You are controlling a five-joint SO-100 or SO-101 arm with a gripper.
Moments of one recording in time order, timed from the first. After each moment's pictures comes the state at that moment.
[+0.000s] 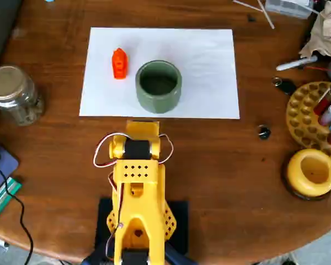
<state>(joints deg) -3.1 186.9 177.5 65.5 1.1</state>
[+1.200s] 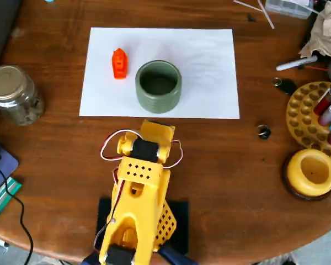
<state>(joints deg) 9.1 186.9 177.5 65.7 0.9</state>
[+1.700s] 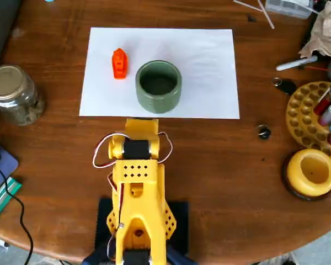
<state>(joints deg) -5.5 186.6 175.9 62.5 7.8</state>
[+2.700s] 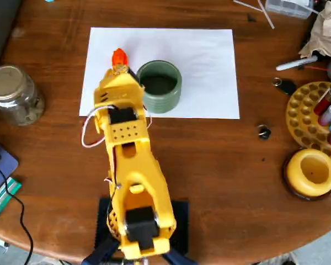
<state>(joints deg) -15.0 145.6 155.6 20.3 63.5</state>
